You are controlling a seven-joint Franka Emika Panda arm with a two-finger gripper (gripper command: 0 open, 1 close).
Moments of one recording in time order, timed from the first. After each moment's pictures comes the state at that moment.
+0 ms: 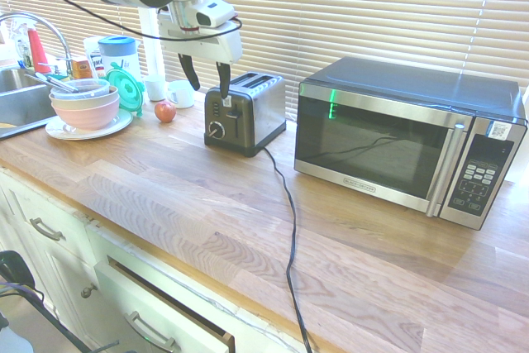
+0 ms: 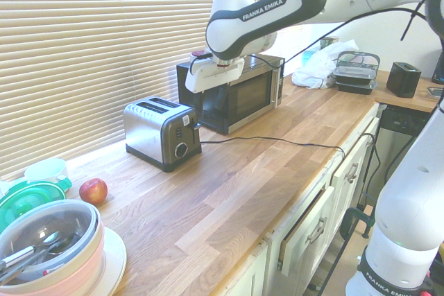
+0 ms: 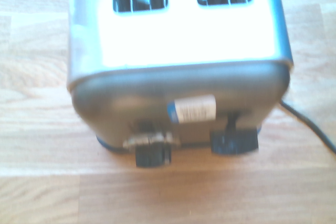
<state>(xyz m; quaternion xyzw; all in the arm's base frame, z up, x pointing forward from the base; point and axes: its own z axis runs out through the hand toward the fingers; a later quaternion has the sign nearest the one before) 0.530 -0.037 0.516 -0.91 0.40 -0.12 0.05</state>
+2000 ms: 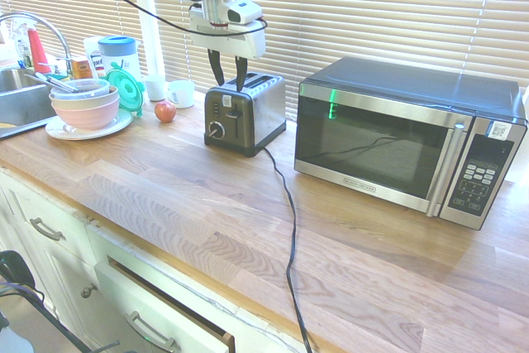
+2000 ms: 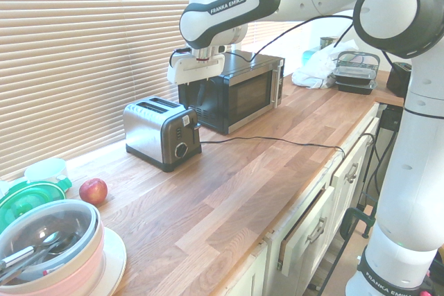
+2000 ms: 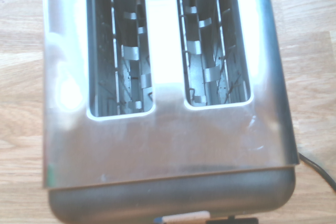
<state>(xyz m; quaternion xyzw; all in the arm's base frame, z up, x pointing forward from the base) 0.603 -0.051 0.510 -0.90 0.41 -0.09 0.05</state>
